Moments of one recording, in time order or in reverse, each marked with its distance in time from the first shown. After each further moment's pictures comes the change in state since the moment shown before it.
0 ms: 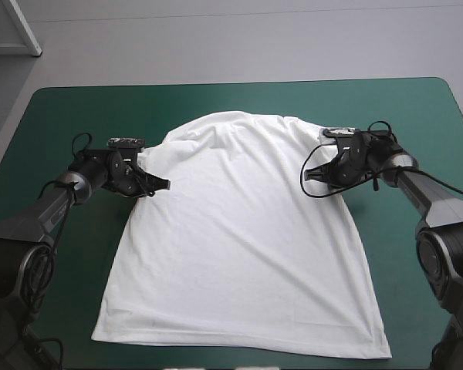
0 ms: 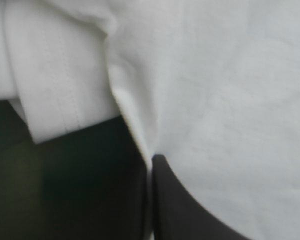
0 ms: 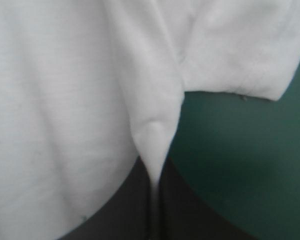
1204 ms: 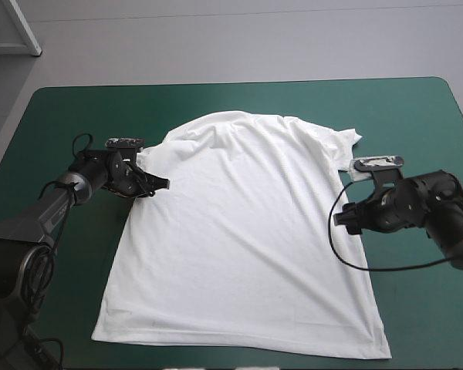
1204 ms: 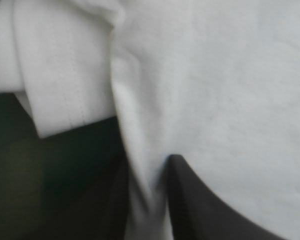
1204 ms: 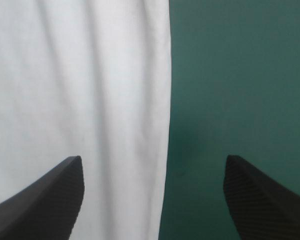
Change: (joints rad) left arm -0.001 0.003 0.009 0.011 -0.003 -0.044; right arm 0.055 -0.606 0.354 -0.133 0.211 0.070
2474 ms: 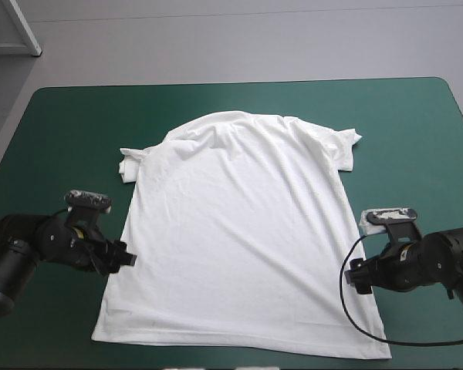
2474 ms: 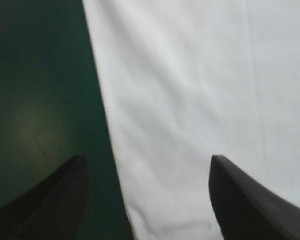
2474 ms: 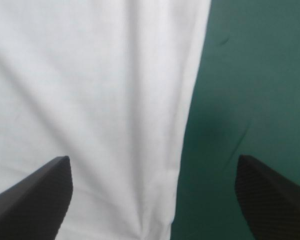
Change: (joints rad) left arm -0.010 -0.722 0.369 -0.009 0.428 0.142; right arm 0.000 -0.283 0.247 0.121 0.141 -0.051
